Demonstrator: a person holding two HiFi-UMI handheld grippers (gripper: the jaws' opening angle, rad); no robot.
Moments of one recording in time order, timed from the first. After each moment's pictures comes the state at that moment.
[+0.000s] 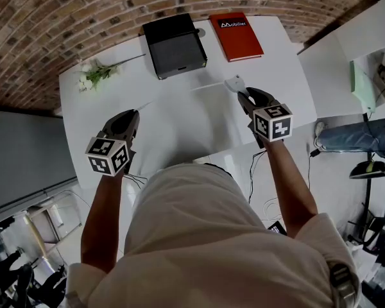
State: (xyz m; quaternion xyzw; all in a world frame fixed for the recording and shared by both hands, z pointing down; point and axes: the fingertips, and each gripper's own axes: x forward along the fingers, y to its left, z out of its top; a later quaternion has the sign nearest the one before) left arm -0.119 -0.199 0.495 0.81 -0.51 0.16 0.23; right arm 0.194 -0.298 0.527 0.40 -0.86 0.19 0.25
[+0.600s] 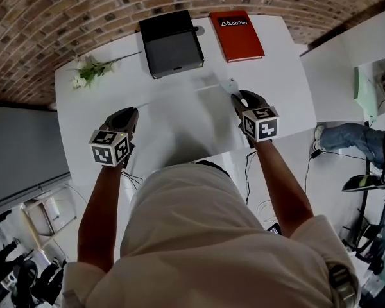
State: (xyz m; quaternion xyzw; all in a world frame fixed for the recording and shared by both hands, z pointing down) left arm -0.111 -0.221 0.549 0.78 -0.53 0.21 0.26; right arm 0.199 -0.318 0.582 0.39 -0.85 0.20 0.28
